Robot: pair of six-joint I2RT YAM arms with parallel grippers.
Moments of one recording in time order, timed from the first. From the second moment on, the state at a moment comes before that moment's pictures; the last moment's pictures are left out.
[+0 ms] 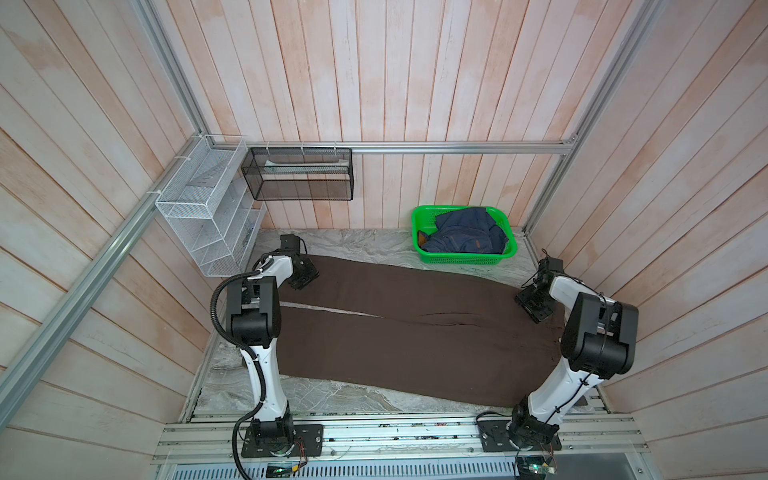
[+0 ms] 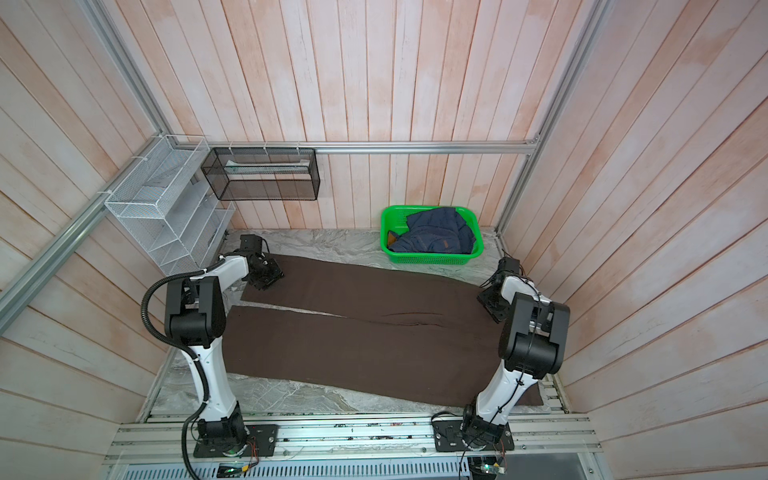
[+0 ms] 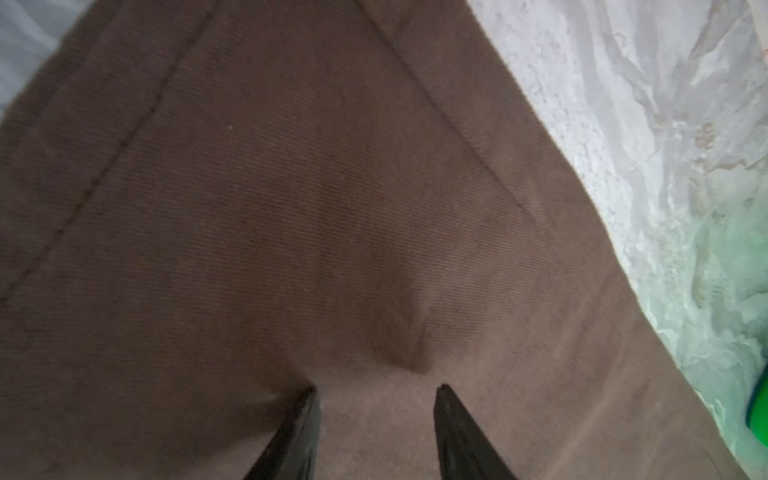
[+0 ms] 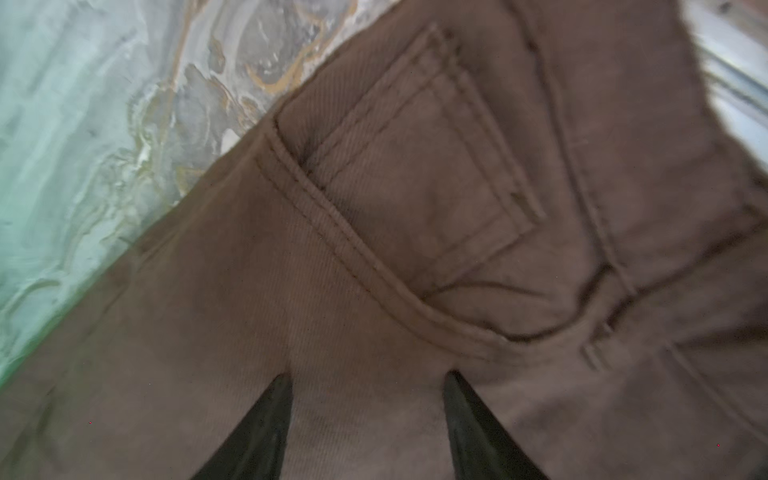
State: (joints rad) left arm 0.05 2.14 1.56 -0.54 0.19 -0.56; right arm -0.29 1.84 1.16 -0.60 0.03 0.71
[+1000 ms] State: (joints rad) left arm 0.13 1.93 1.46 -0.65 0.15 -0.54; right arm -0.15 1.87 1.42 -0.71 0.05 0.70
